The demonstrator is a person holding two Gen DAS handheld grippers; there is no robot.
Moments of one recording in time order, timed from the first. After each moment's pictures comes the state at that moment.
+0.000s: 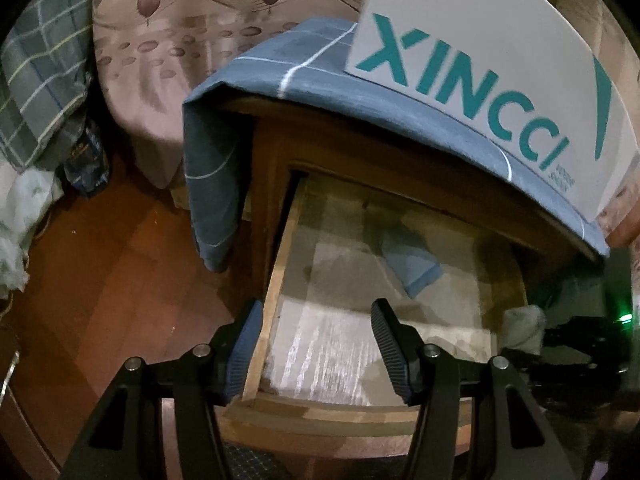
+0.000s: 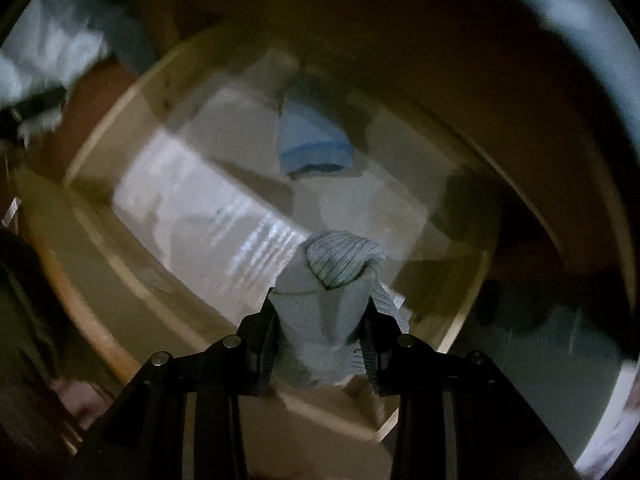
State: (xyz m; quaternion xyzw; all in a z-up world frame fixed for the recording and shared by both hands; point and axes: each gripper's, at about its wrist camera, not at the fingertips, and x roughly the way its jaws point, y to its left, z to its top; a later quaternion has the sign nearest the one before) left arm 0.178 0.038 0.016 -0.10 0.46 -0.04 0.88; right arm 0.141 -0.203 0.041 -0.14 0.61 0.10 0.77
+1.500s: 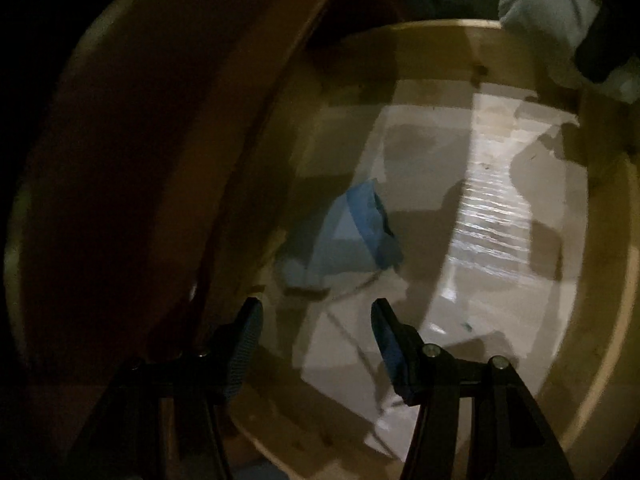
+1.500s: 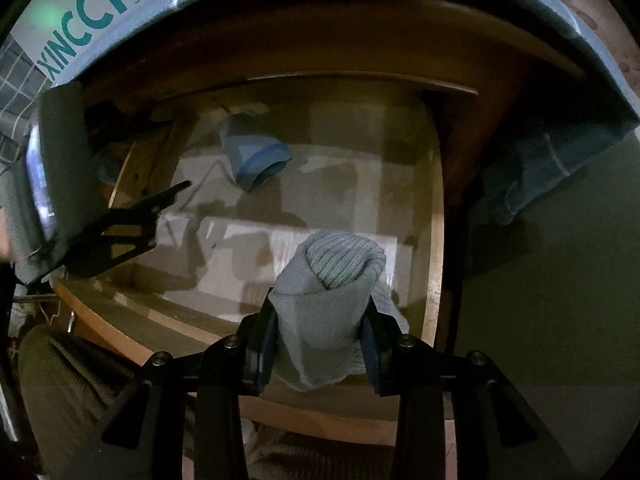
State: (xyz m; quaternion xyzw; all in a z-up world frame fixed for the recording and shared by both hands) left arm 0.230 -0.125 -0.076 0.55 0.31 -0.31 0.72; right arm 0.131 -0.249 0.020 0.07 0.60 0.03 0.79
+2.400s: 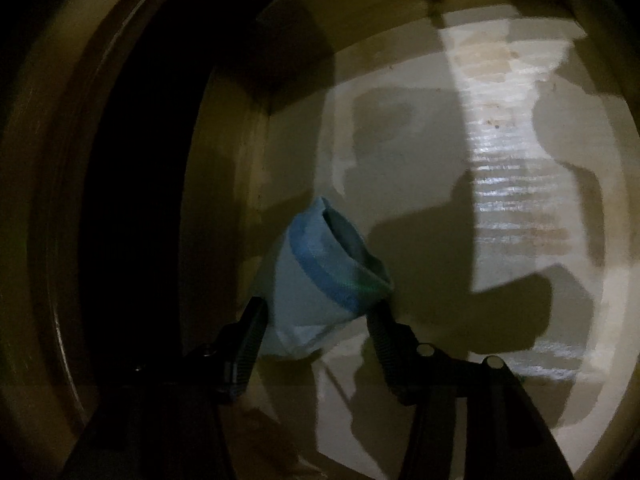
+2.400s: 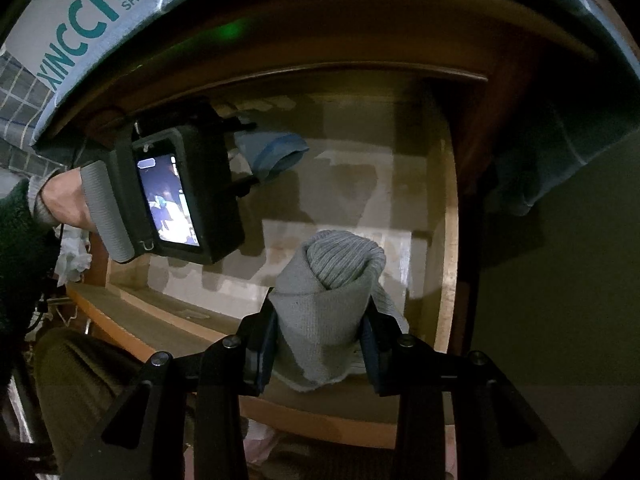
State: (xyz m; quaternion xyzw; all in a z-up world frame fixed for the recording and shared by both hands) left arm 0.231 -0.143 -0.129 0.64 0.24 -0.32 0.66; right arm 0.129 -0.253 0.019 0.10 0.61 0.05 0.79
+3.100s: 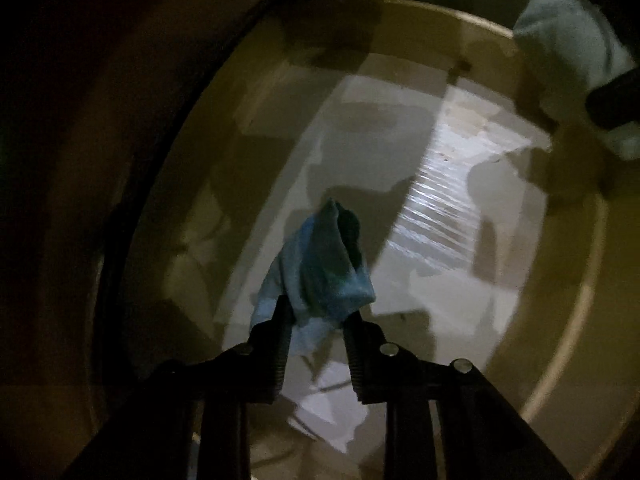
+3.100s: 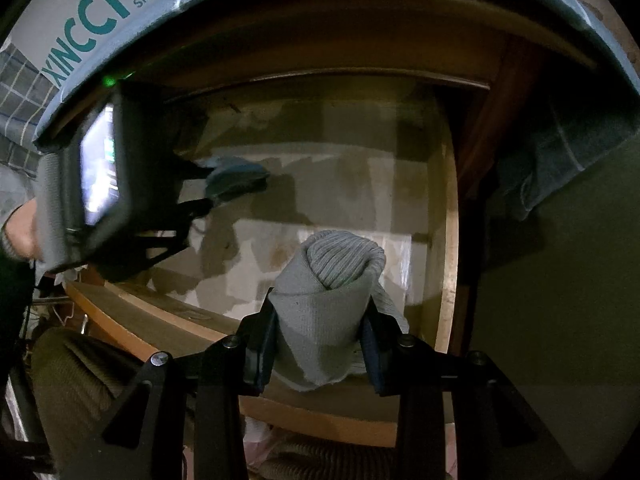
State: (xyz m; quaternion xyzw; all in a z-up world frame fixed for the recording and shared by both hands) left arm 0.243 -0.102 -0.052 0.45 0.46 -0.34 0.68; right arm 0.127 -0.251 0.022 0.09 0.60 0.05 0.79
